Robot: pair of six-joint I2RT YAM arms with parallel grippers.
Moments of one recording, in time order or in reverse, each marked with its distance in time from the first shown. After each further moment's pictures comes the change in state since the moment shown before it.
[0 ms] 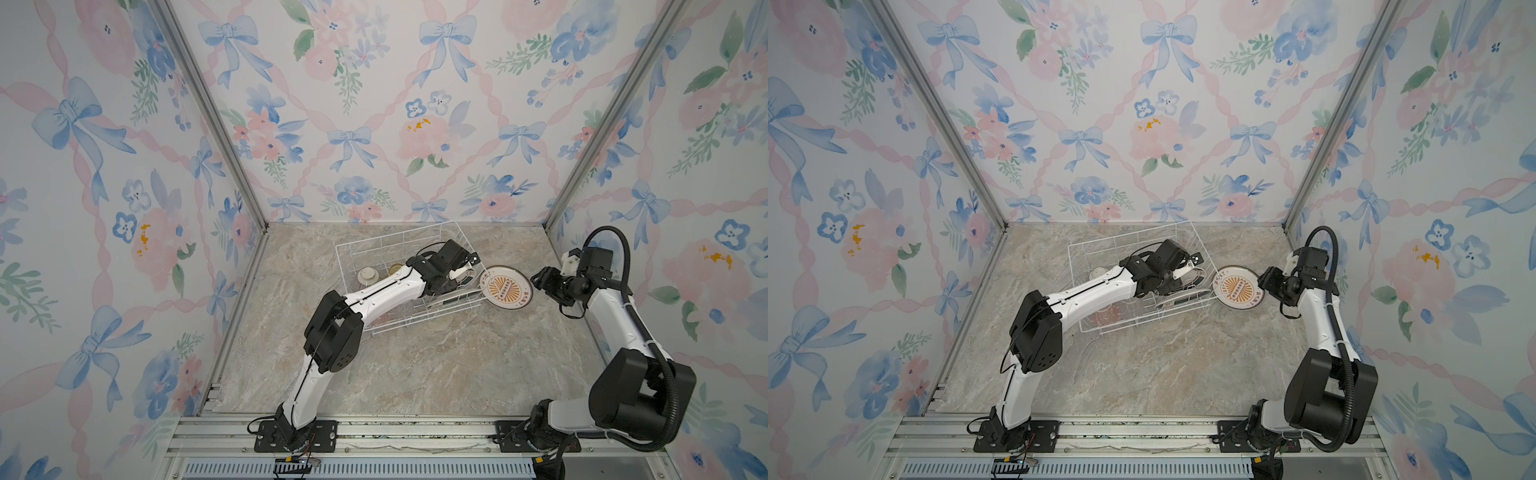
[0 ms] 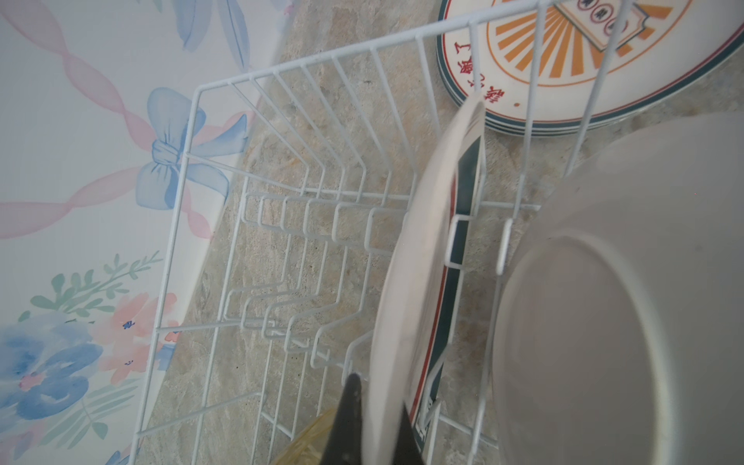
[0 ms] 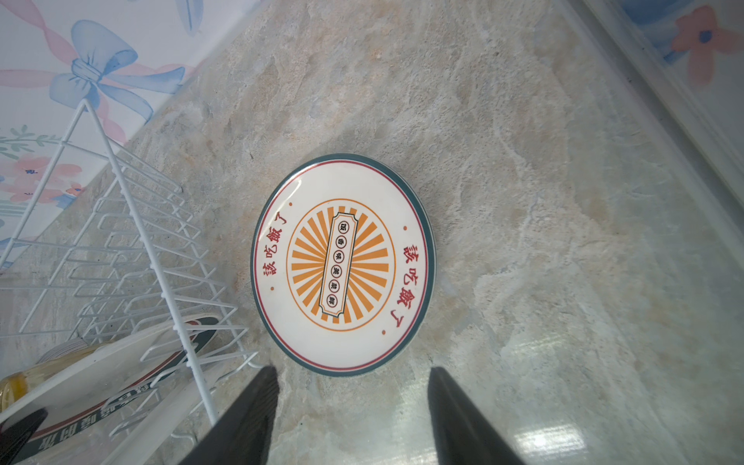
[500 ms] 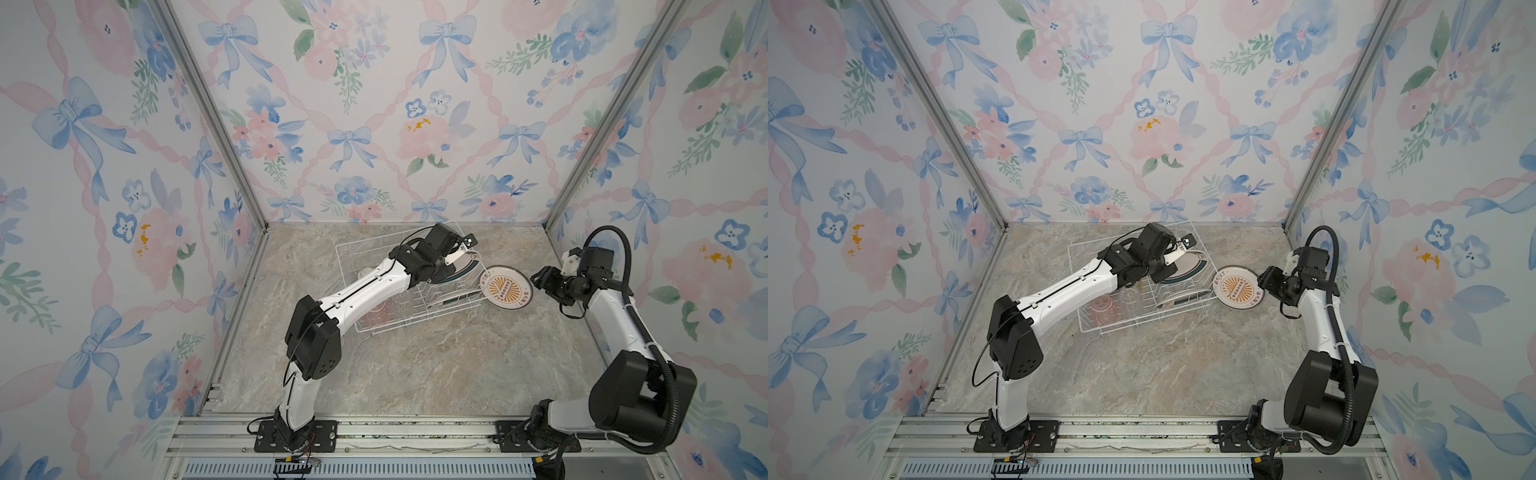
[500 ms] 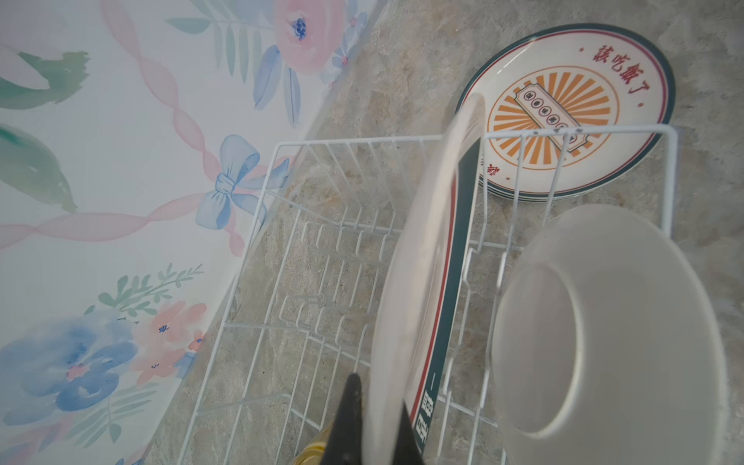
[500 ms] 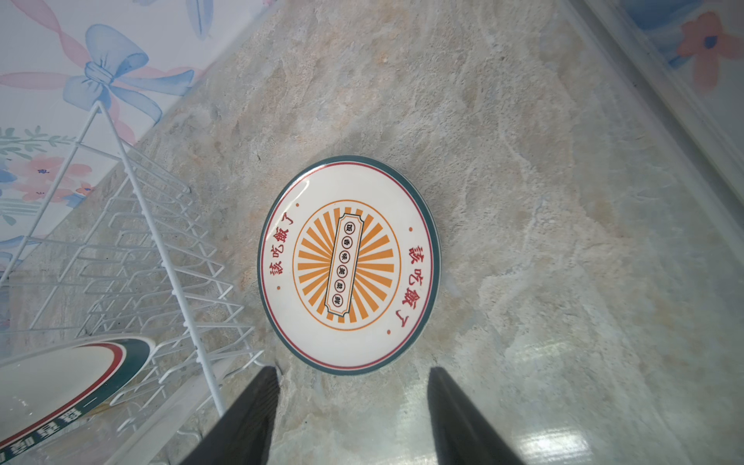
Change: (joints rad) left arm 0.036 -0.147 0.003 -0.009 0.090 -0.036; right arm 0.000 -0.013 0.000 0.002 -0.016 0.000
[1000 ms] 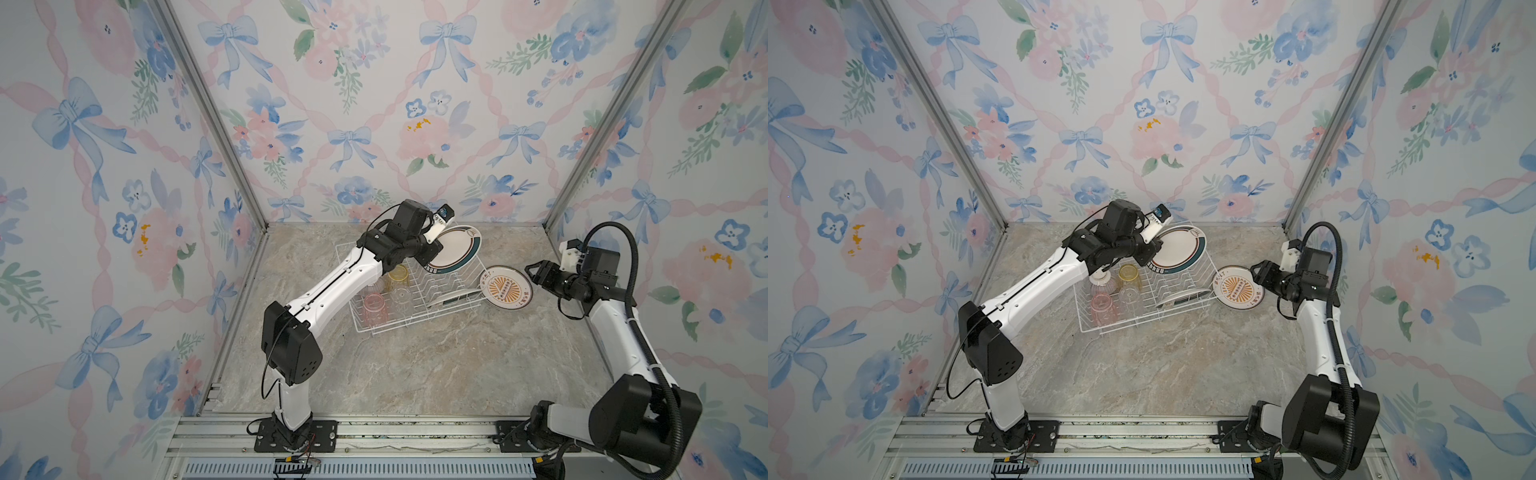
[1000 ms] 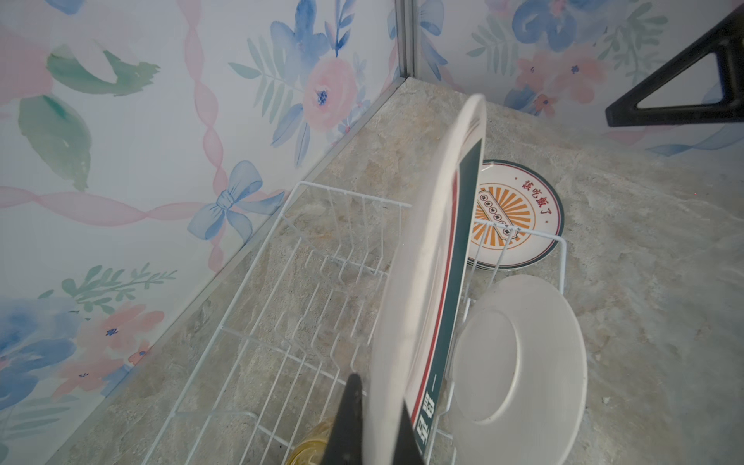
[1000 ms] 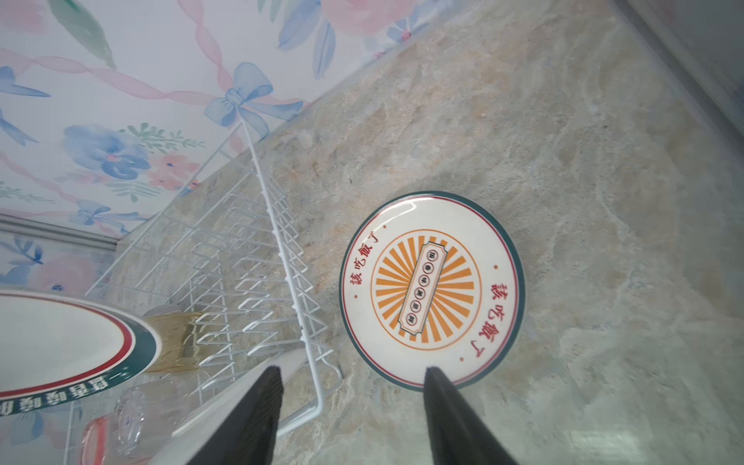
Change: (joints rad) left arm 0.149 -0.131 -0.014 0.024 0.311 -0.195; right arm 0.031 -0.131 -0.067 0.151 -0.195 -0.006
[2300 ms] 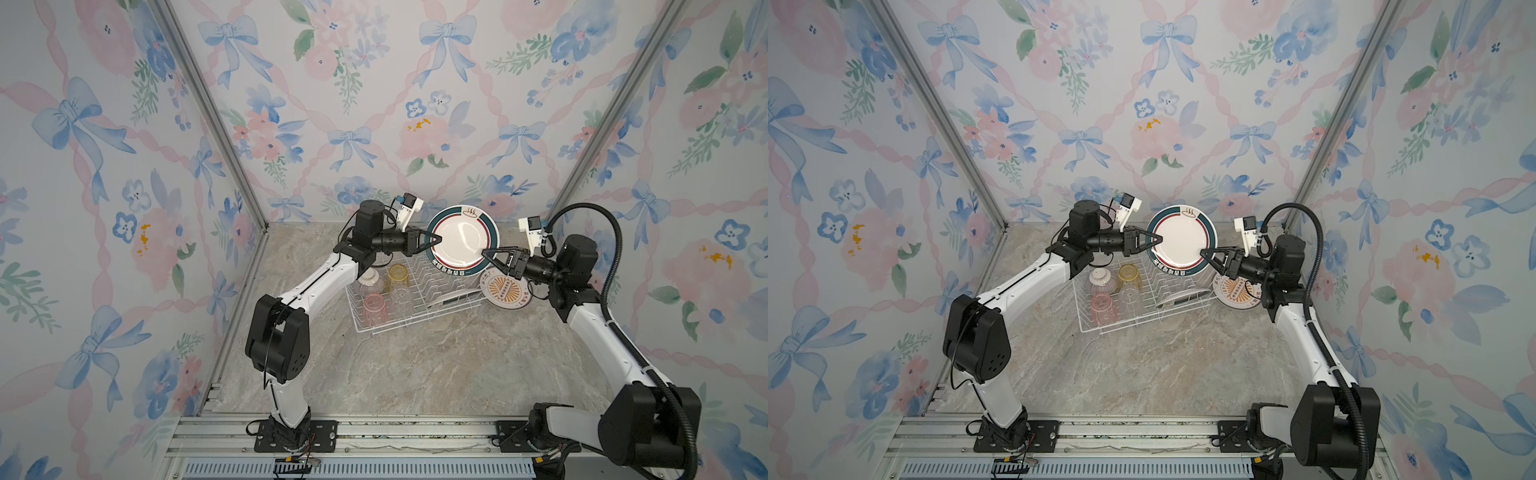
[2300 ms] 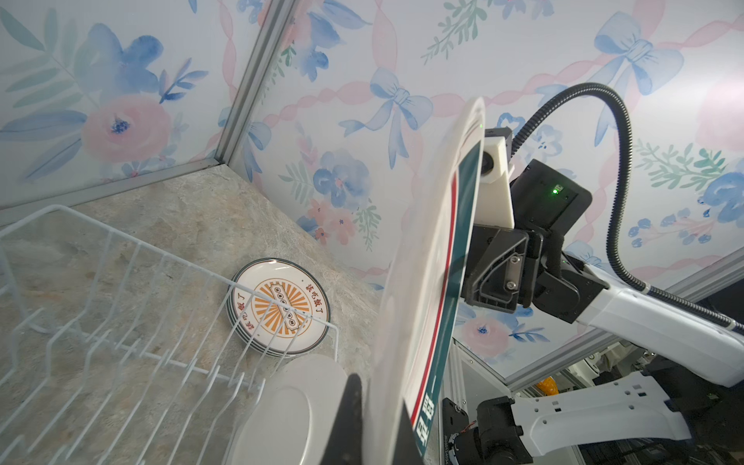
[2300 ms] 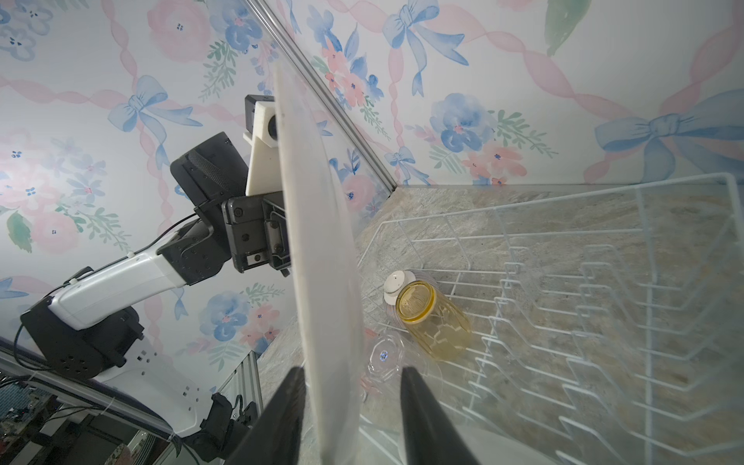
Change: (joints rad) left arm 0.186 -0.025 -0.343 0.687 0.815 -0.702; right arm 0.267 0.002 -0.056 0.603 -0.580 0.240
